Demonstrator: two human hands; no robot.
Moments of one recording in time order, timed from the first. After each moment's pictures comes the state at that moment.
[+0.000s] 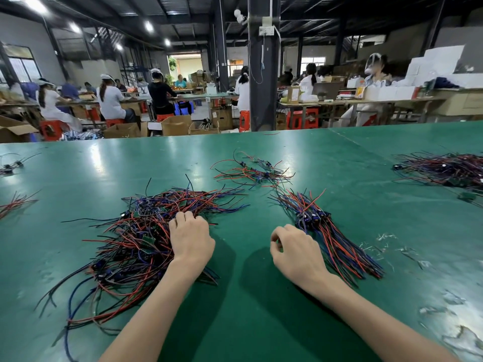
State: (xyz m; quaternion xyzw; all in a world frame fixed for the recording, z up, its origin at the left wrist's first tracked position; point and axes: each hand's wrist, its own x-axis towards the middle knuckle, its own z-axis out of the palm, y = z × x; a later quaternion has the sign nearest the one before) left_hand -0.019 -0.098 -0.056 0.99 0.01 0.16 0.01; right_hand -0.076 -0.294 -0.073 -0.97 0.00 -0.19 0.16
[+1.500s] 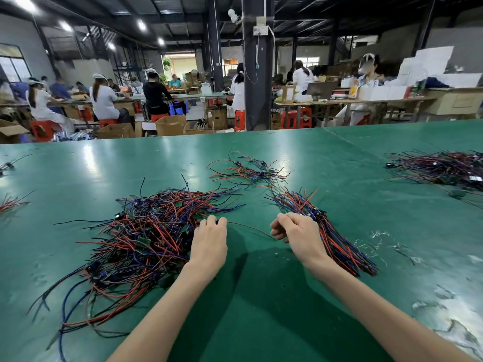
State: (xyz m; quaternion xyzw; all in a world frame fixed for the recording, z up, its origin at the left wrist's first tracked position) left_hand -0.019 -0.125 -0.073 0.98 -0.12 0.13 0.06; right_hand -0.070 -0.303 -0.053 -0.78 0.06 -0.19 0.59
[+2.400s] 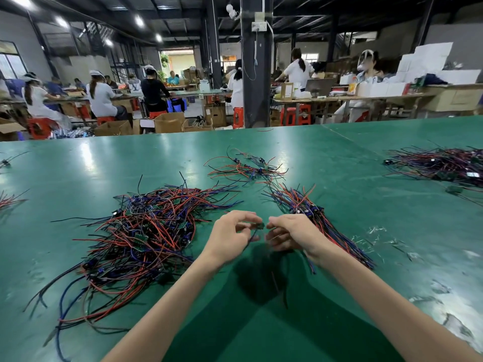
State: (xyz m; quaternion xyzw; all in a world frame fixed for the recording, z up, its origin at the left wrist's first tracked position) left_hand -0.048 -0.154 -0.045 0.81 -0.20 0.02 0.56; right_hand -0.070 -0.311 -0.040 -0.71 0.09 0.03 0.70
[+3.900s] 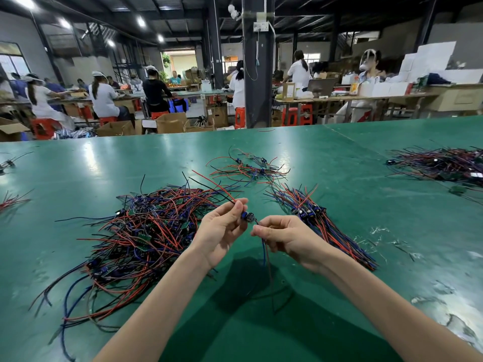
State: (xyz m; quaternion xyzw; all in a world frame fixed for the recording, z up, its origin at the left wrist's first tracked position) left_hand -0.039 -0.140 -0.034 0.46 -0.04 -0.15 0.88; right_hand -0.085 -0.294 -0.036 -0.69 -0.07 0.06 0.71
